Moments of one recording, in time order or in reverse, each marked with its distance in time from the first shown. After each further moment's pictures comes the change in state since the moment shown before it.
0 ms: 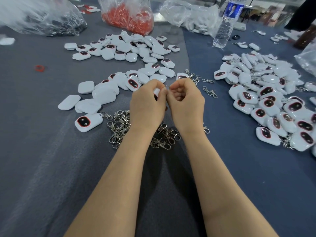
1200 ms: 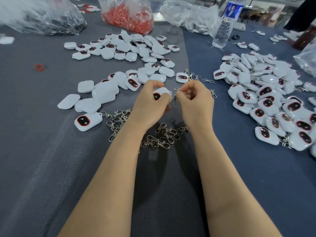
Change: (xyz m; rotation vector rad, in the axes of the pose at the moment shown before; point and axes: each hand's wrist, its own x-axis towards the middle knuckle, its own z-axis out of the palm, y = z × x) left_hand 0.003 -0.003 -0.004 -0.362 -0.267 -0.193; right_hand 0.011 0.008 -0.016 -0.083 0.036 0.101
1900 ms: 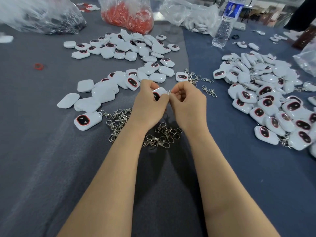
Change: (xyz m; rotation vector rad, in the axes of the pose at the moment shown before) left_hand 0.002 -0.003 0.001 0.129 0.059 0.019; right_hand -0.005 0.000 0.007 -0.096 -0.103 -0.076
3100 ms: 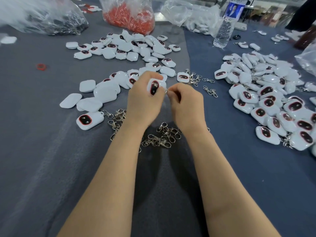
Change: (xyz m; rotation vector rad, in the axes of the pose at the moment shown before) left_hand 0.000 0.005 -0.011 0.005 0.152 0.144; right_hand -0.001 -0.001 0.002 -0.235 -0.056 -0.131
